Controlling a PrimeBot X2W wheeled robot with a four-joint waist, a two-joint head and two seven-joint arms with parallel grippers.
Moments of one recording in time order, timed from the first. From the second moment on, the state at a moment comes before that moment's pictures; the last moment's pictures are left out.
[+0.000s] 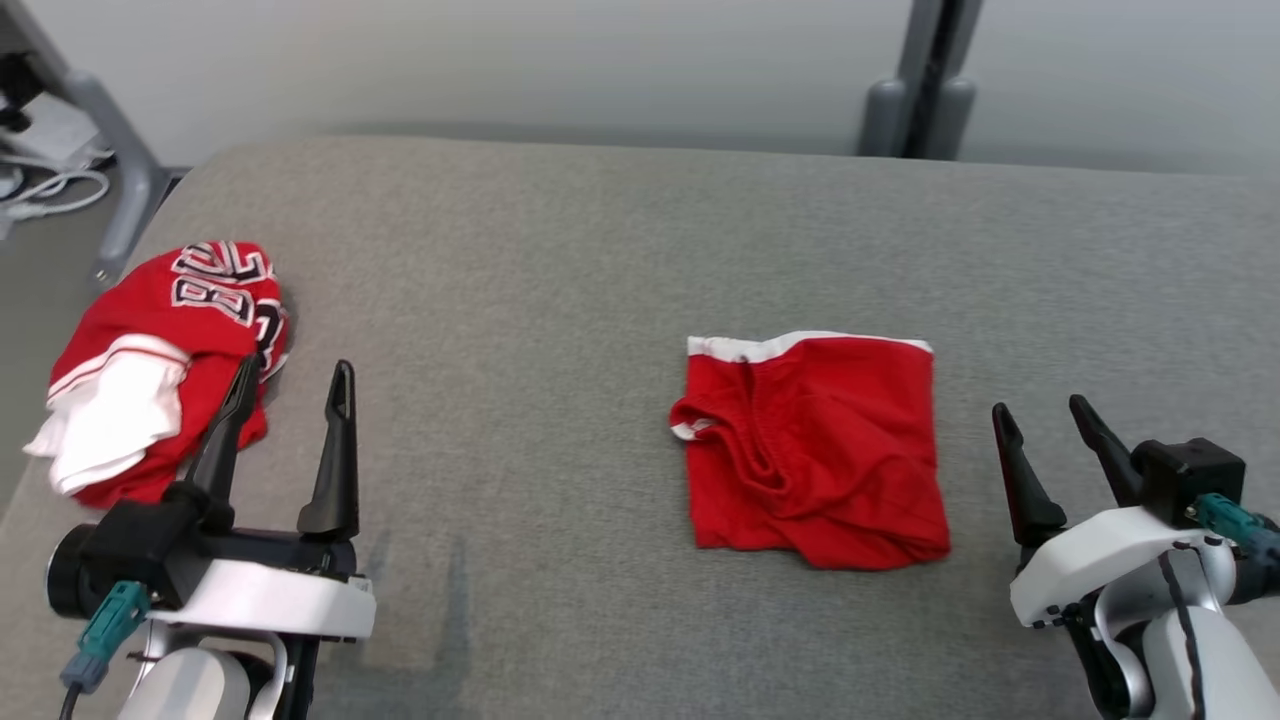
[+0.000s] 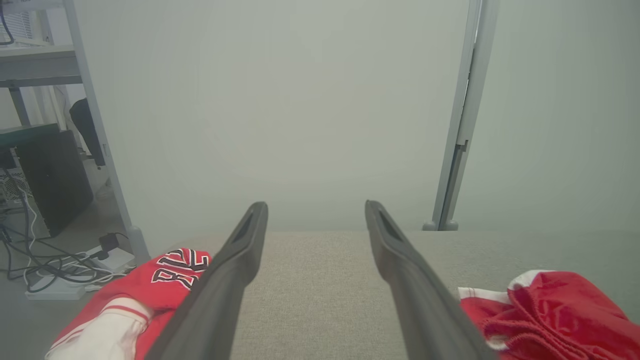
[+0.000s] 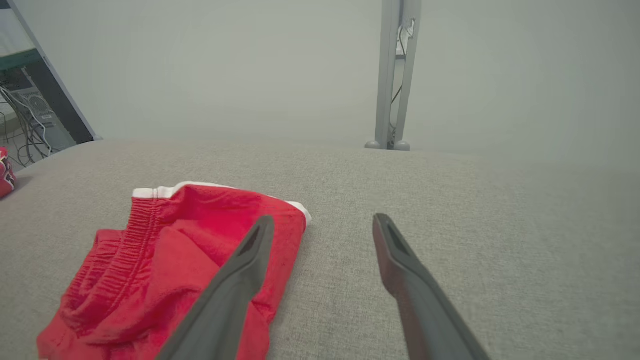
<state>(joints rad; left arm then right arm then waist) -0.12 0.37 -0.30 -0.04 -0.48 0.21 -0.25 -0.22 -0.09 0.01 0.29 0.16 0.13 -0.05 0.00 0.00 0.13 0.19</state>
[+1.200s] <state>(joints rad) -0.19 0.28 -0.21 0.02 -0.40 0.09 -0.26 -0.40 -0.11 0.31 0.70 0.31 0.13 -0.18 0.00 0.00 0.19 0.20</state>
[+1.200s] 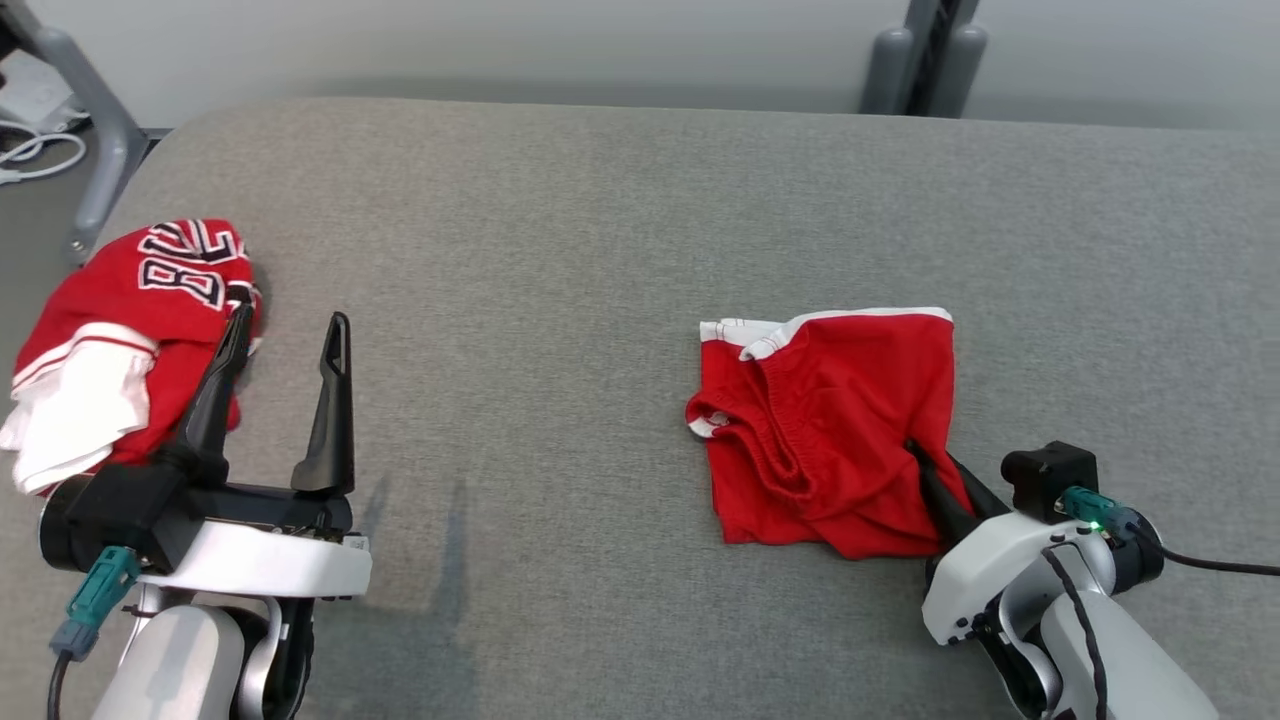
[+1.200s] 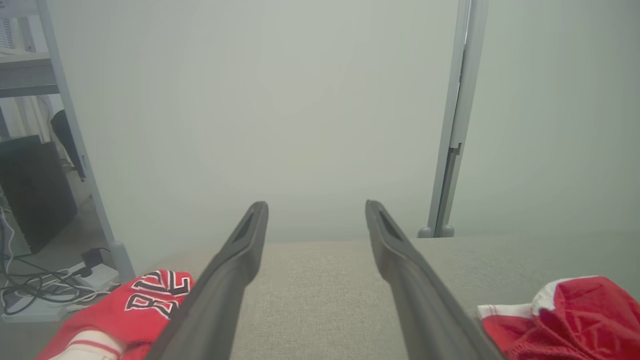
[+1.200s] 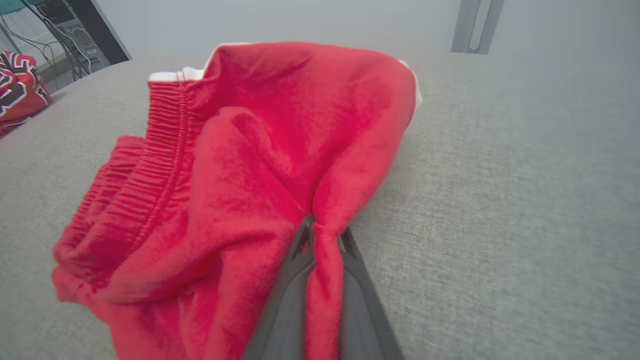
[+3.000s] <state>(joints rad) -0.52 0.37 -0.31 -0.16 -0.29 -0.03 -0.14 -0.93 -0.57 0.37 0.95 0.17 0.13 -0.26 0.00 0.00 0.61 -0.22</state>
